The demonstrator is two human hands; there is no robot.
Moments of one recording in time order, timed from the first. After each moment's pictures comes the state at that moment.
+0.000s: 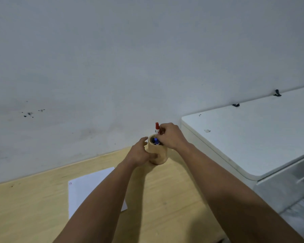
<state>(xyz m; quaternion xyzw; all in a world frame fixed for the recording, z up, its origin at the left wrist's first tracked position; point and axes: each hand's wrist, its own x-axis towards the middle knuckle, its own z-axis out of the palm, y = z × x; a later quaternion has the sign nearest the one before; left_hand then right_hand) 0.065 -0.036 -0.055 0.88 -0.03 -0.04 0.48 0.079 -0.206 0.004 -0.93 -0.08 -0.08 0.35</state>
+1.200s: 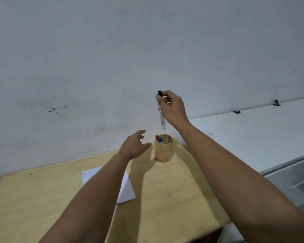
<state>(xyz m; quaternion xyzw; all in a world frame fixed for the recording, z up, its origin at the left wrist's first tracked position) 0.024 0.000 -0.004 0.93 -0.04 0.05 0.37 0.048 -0.177 0.104 -0.78 -0.13 -0.23 0.56</state>
